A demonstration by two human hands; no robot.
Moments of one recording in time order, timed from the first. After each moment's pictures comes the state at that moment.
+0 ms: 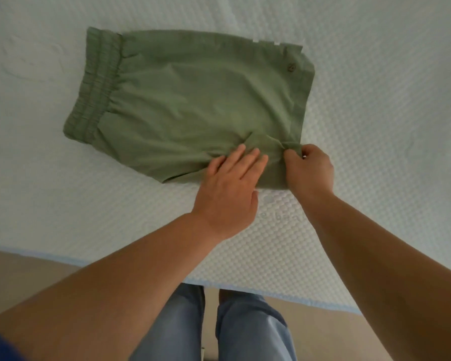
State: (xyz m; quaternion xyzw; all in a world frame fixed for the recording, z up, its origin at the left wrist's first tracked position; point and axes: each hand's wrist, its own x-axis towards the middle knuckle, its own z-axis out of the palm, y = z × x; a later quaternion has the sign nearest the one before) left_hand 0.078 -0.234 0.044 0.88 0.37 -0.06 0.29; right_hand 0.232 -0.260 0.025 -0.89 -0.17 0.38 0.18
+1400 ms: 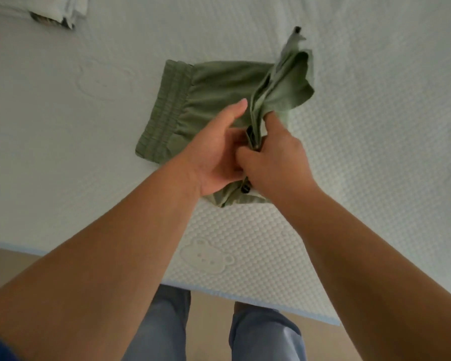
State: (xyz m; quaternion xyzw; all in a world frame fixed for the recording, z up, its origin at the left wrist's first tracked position) left_hand 0.015 -0.099 0.080 0.18 0.40 0.03 0.90; right_hand 0.116 -0.156 0.103 -0.79 -0.39 0.44 0.19
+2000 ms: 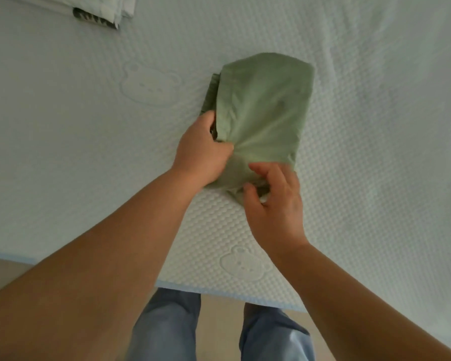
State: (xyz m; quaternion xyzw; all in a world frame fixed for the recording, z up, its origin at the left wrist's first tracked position) left_hand -0.075 -0.058 0.056 0.59 0.61 0.10 0.52; right_hand 0.008 -0.177 0.083 -0.82 -0.43 0.29 0.26
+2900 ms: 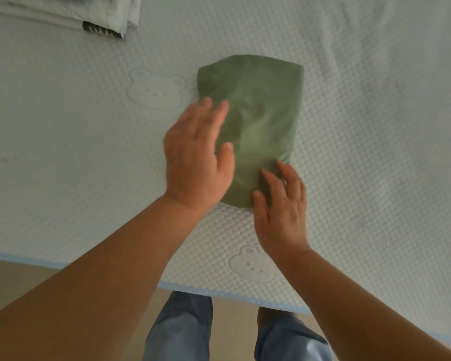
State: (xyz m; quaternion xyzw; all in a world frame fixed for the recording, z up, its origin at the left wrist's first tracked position) left_hand -0.095 -0.086 0.065 0.80 0.52 0.17 0.26; right_hand 0.008 -0.208 0.053 -0.83 -0.46 0.26 0.17
